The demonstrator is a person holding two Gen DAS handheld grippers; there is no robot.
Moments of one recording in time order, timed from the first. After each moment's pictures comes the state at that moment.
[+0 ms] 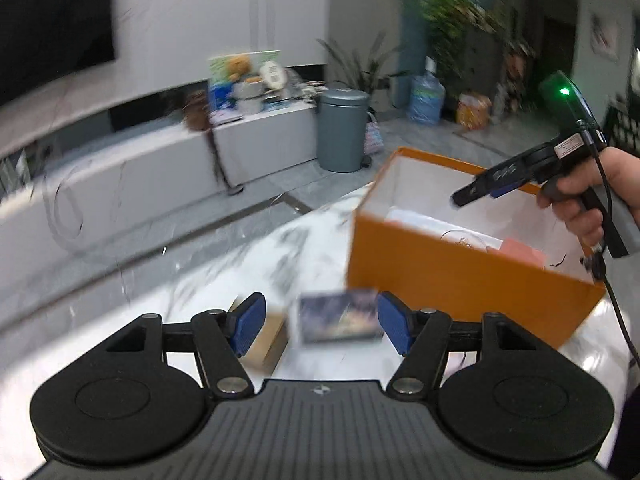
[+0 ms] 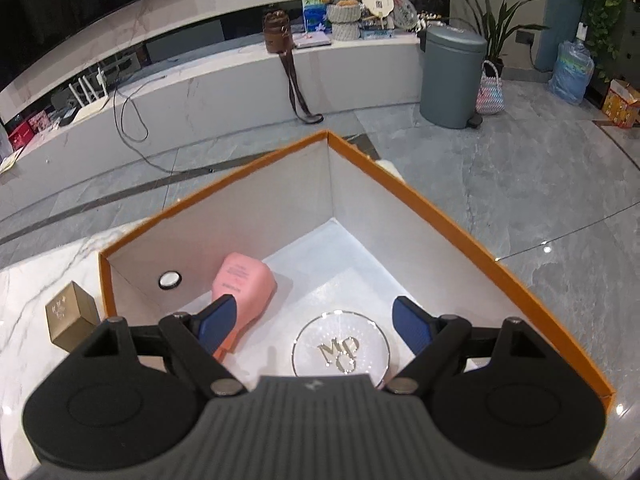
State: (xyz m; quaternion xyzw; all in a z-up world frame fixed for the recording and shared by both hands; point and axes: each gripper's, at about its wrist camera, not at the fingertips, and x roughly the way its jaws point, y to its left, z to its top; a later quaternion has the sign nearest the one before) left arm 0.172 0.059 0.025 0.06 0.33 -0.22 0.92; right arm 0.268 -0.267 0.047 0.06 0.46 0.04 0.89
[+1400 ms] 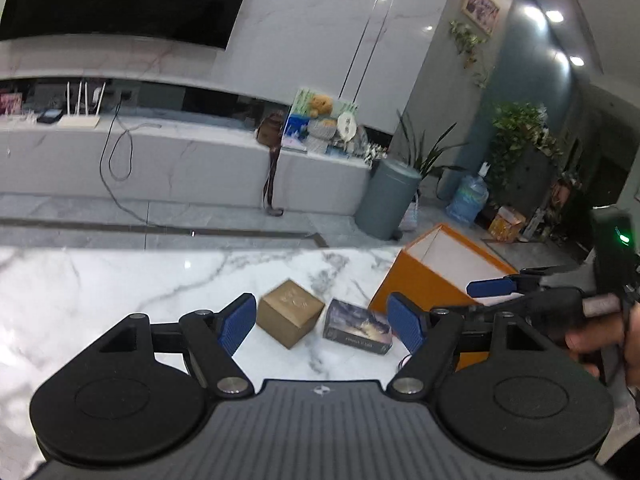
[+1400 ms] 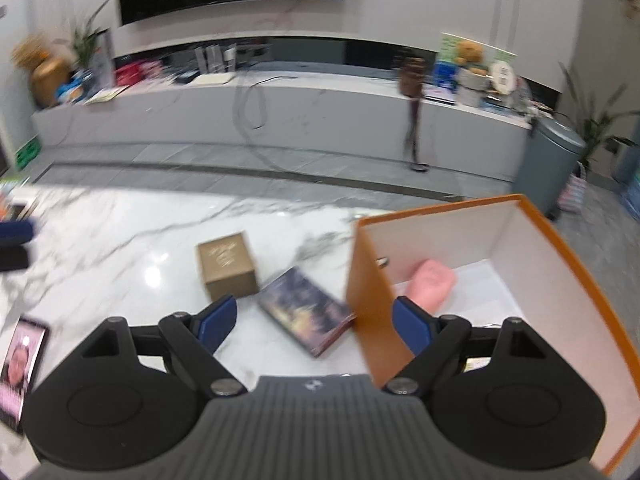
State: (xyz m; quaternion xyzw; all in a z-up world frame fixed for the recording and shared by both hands) left arm 0.105 0.141 0.032 -0.12 0.28 -0.15 0.94; right arm 0.172 -0.118 0.082 -0.07 0.39 0.19 0.90
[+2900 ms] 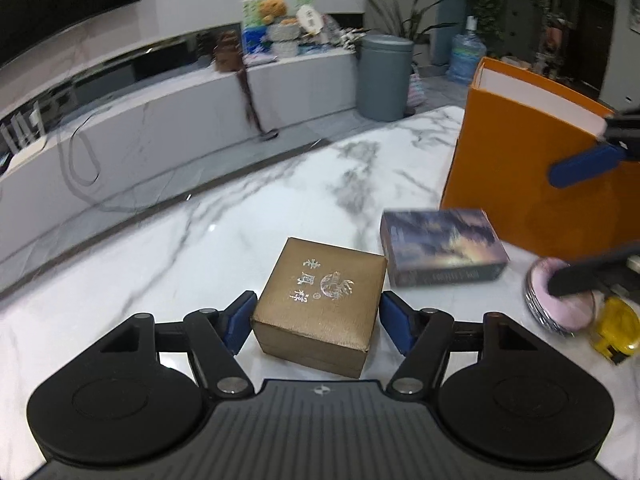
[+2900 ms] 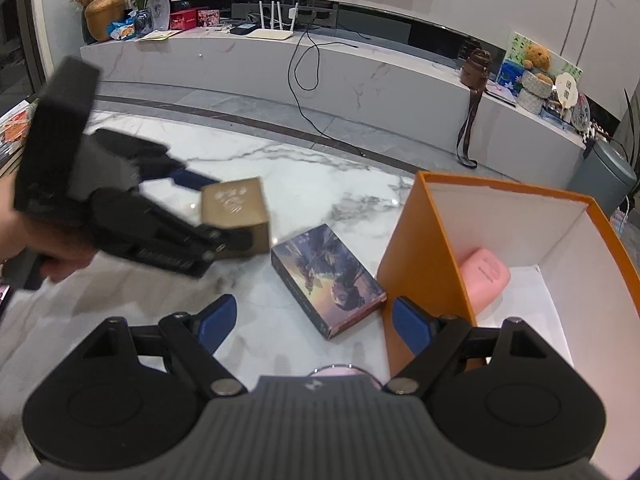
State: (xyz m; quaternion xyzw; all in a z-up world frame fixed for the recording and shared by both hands) left arm 0.211 0.091 -0.064 0.08 0.39 -0.17 0.90; right arm 0.199 -0.104 0.028 -0.14 0.41 0.26 0.86
